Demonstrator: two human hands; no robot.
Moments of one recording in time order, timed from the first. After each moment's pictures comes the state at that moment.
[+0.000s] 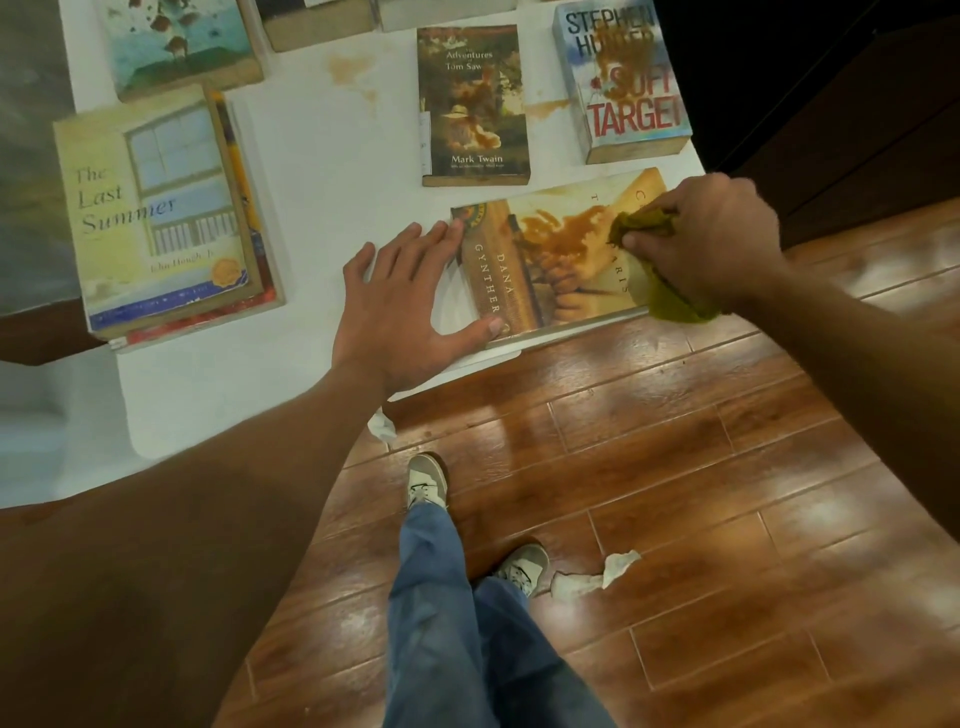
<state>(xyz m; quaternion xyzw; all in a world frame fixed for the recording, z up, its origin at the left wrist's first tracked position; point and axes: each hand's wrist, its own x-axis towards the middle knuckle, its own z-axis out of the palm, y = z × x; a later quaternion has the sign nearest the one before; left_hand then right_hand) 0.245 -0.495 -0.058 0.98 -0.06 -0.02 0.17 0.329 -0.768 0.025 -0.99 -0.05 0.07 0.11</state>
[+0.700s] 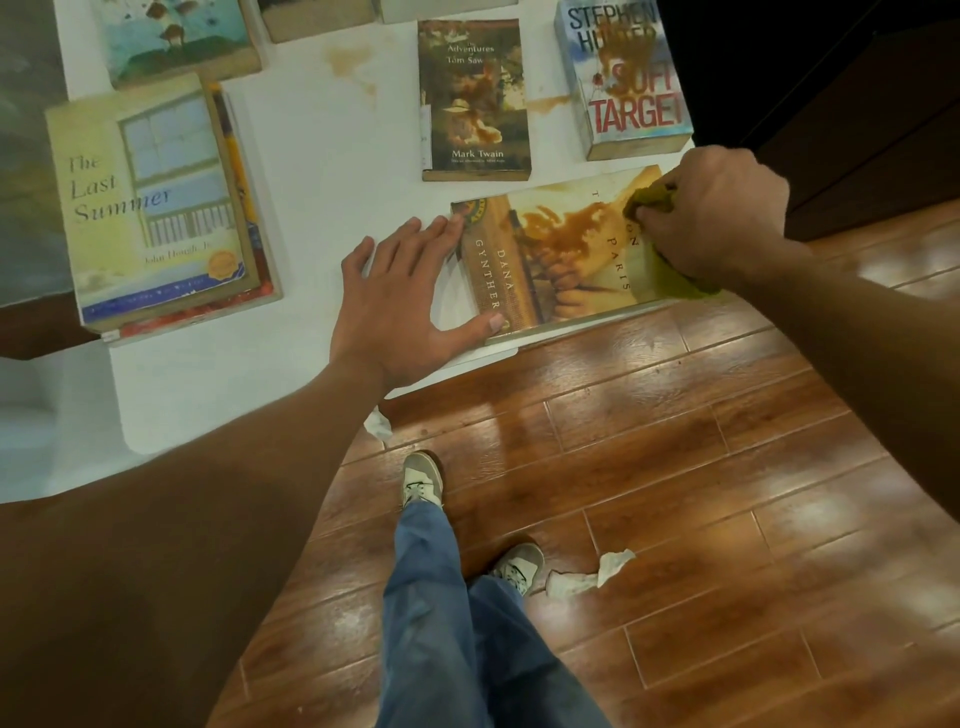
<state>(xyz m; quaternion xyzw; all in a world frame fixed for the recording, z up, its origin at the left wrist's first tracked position) 0.244 -0.495 -0.058 0.98 -0.06 -0.01 0.18 0.342 -0.757 0.025 -1.00 -0.03 0.02 -0.01</state>
